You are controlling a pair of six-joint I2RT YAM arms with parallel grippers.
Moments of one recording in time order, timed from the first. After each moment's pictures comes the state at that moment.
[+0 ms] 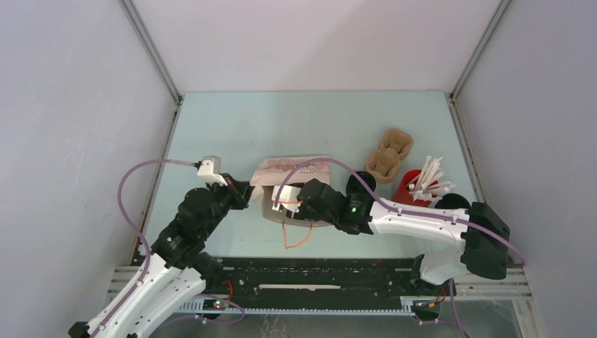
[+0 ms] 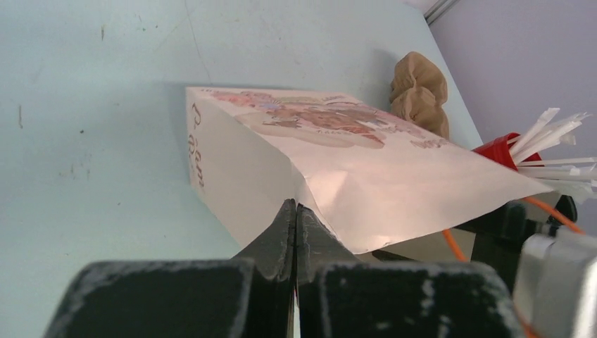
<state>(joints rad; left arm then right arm) -0.61 0.46 0.54 -0.31 -0.19 -0.57 1.17 1.42 1.01 -0.24 0.23 -0.41</state>
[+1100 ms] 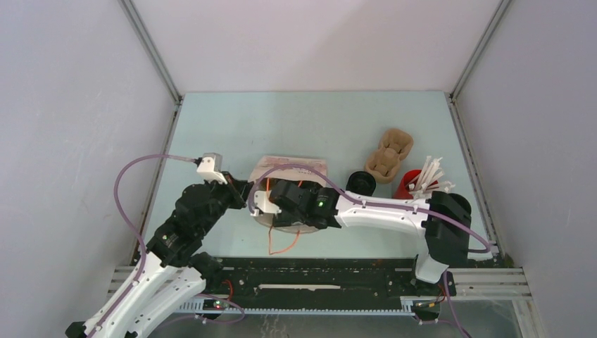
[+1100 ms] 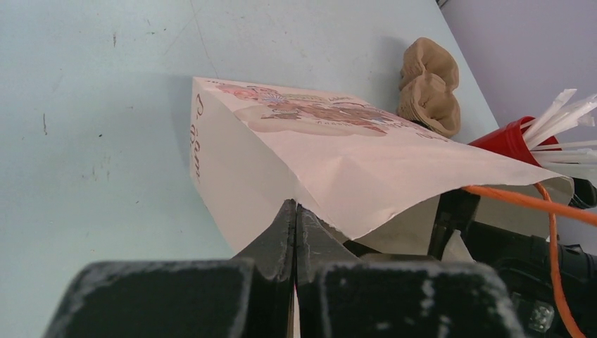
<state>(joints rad) -0.61 0.50 0.65 -0.41 -0.18 -0.50 1.22 1.67 1.27 -0.46 0.41 -0.58</state>
